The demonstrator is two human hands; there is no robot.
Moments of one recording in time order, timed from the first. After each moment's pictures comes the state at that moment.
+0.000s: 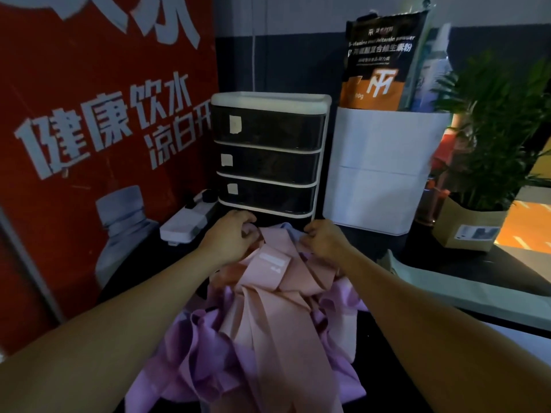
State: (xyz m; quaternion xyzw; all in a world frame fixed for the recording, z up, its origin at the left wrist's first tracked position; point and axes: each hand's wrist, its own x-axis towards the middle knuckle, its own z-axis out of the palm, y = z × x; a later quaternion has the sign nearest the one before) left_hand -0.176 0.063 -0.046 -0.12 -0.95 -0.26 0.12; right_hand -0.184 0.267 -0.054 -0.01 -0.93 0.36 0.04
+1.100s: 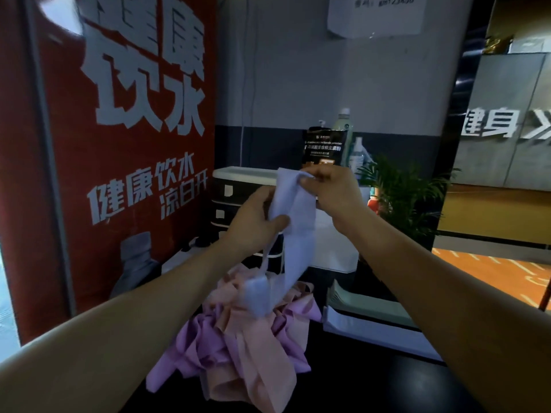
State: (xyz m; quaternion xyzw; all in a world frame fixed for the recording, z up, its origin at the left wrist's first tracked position) left_hand -0.024 0.122 0.102 -0.30 -0.78 -0.51 0.21; right_hand -0.012 0.271 0.151 0.13 -0.80 0.51 0.30
